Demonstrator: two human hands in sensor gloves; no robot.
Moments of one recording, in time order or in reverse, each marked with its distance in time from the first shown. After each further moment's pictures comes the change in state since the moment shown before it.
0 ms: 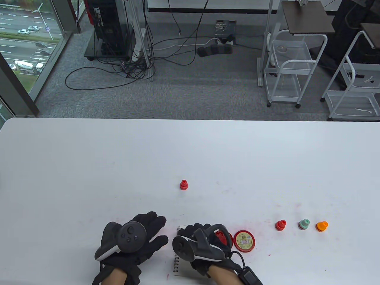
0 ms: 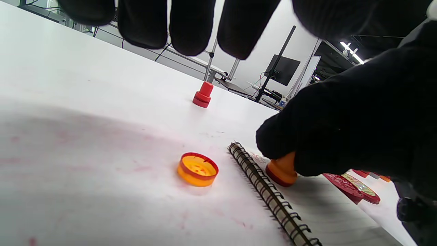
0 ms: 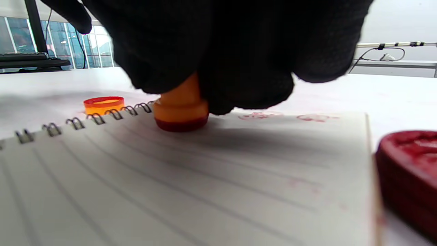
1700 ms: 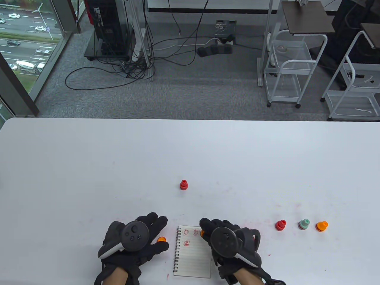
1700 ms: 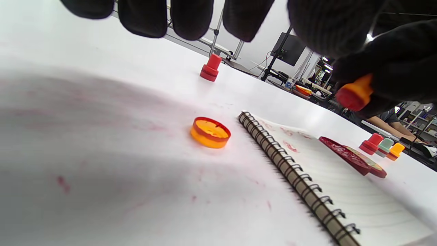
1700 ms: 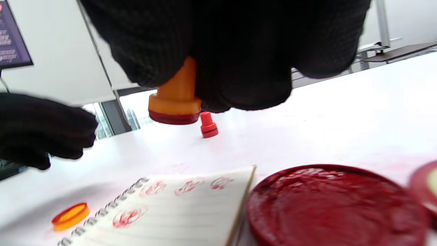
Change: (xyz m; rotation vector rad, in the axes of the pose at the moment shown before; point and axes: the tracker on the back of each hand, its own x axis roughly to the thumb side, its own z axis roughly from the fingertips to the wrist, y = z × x) left_hand -0.003 -0.013 -0.005 -0.096 0.023 -0.004; right_hand -0.073 -0.035 0.057 -0.205 0.242 -0.308
